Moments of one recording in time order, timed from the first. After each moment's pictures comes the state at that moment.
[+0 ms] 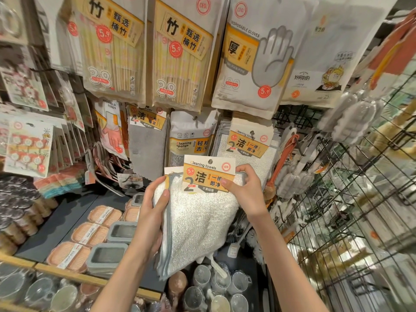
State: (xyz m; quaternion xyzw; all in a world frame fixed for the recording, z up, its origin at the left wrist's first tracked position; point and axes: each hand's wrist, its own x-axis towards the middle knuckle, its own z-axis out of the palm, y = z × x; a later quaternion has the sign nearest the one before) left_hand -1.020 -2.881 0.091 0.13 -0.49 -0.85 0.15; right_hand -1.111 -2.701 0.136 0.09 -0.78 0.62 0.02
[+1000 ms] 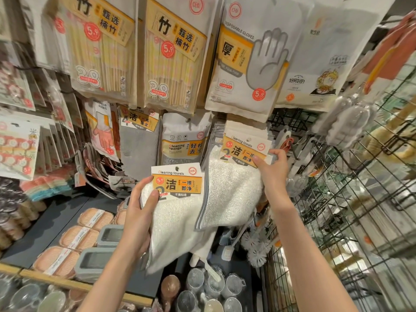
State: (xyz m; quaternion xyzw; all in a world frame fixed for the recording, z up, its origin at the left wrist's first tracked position) left_hand -1.036 -2.889 0.085 0.13 -0.53 -0.81 0.21; right_hand -1.182 -2.654 0.160 -0.03 -0.75 0.63 0.18
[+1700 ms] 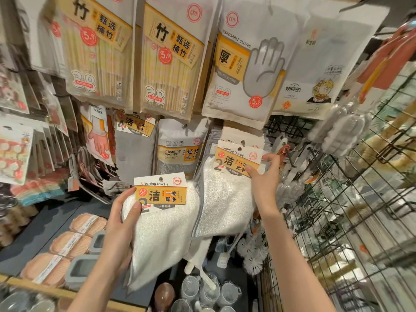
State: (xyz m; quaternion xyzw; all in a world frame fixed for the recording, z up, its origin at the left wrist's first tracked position) left_hand -1.022 -2.902 0.077 0.15 -0.54 -0.80 0.22; right_hand -1.178 -2.663 0.152 0.01 -0.76 0.61 0.21
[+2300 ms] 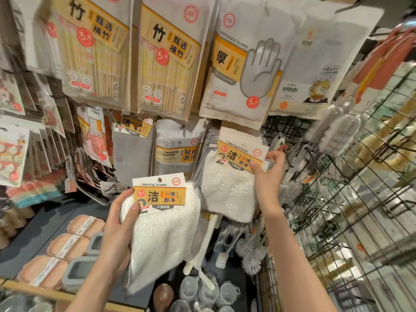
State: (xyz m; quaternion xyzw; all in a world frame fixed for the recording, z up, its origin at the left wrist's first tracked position) left_hand -1.021 -2.899 0.082 0.15 -0.53 -0.81 0.21; right_hand -1.184 -2.655 0.156 0.03 -0.75 0.62 0.25
